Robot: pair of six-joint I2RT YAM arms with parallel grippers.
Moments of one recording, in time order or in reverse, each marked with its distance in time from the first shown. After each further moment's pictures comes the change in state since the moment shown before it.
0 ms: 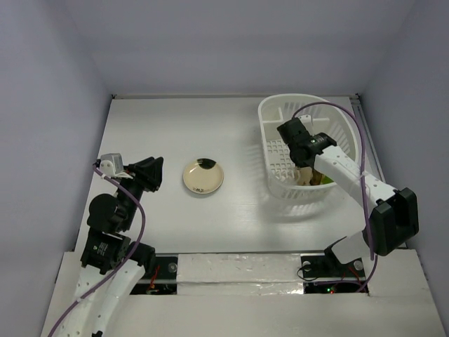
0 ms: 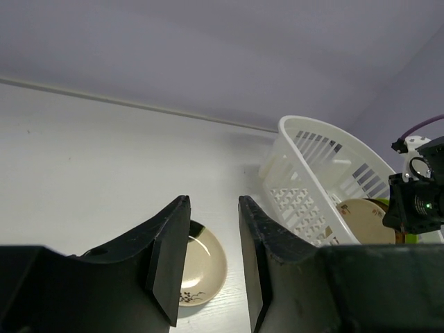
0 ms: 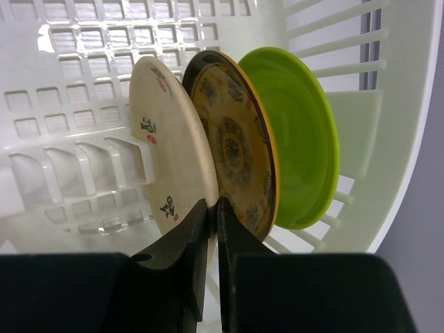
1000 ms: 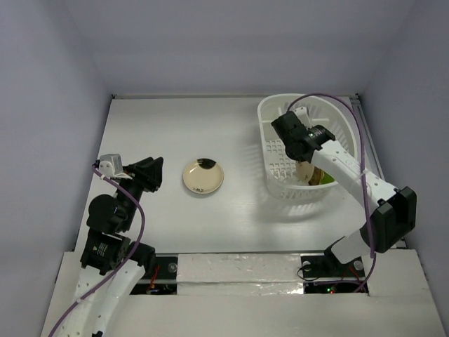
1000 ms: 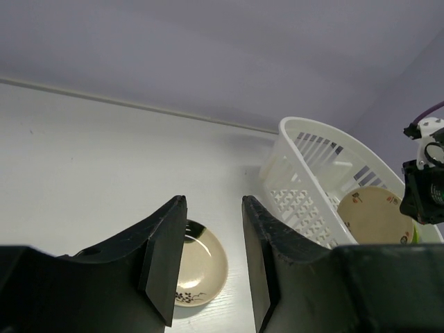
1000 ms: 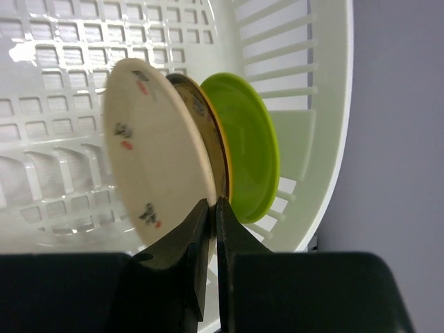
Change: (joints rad) left arm -0.002 -0.009 0.000 -0.004 -0.008 0.000; right arm 0.056 0.032 0.141 -0.133 0.115 -0.054
